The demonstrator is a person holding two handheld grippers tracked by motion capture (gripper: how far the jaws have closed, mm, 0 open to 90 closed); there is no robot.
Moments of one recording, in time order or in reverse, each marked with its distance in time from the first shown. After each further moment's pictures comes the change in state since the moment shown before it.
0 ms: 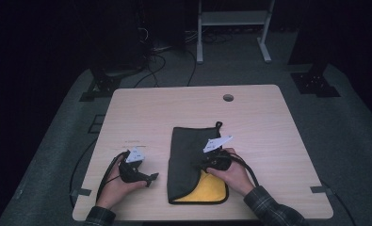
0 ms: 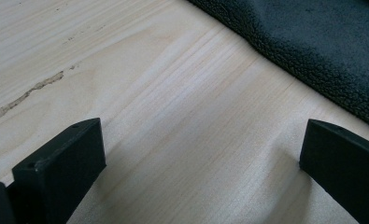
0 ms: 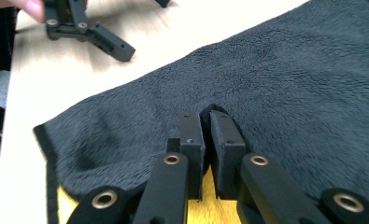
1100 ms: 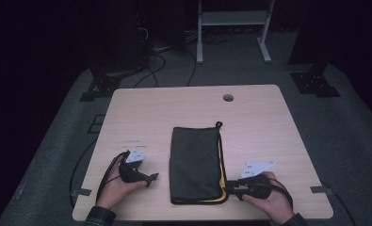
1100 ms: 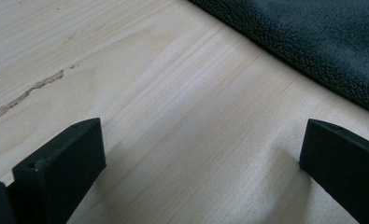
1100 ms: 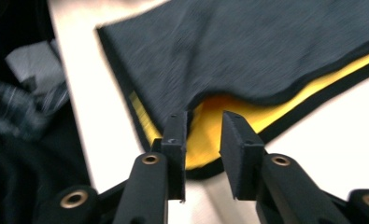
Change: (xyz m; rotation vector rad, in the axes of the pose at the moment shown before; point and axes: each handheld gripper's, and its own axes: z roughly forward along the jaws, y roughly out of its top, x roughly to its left) left arm -0.001 0.000 0.000 -0.006 0.002 -0.004; right arm 0.032 -0.076 -0.088 -0.007 -0.073 0.030
